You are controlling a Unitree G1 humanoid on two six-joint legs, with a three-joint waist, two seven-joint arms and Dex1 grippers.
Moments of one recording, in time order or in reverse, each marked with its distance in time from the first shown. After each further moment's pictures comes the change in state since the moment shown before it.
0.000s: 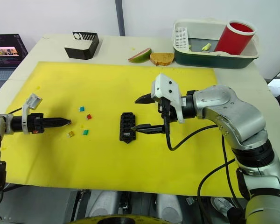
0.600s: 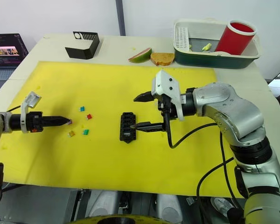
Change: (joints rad) left arm -0.009 0.009 -0.029 -0.035 -0.024 0.000 0.015; right arm -0.019 0.015 -0.001 0.029 -0.002 -0.020 0.029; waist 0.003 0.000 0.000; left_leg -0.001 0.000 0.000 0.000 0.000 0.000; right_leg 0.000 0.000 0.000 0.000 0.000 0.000
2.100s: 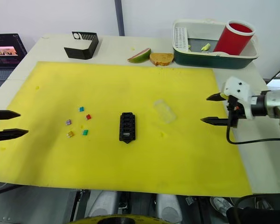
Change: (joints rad) left arm 0.699 0.352 0.512 -0.616 -0.078 -0.306 0.157; right arm 0.320 -0.411 -0.231 0.525 -0.294 -0.476 0.280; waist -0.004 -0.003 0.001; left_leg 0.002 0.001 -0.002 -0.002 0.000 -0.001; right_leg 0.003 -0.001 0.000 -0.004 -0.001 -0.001
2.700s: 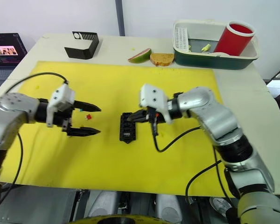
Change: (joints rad) left arm -0.414 -0.235 -0.419 -0.460 -0.113 0.195 0.083; right arm -0.327 0.392 0.311 -0.385 0.042 0.283 -0.177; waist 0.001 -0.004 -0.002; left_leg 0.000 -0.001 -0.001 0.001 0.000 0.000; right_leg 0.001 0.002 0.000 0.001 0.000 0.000
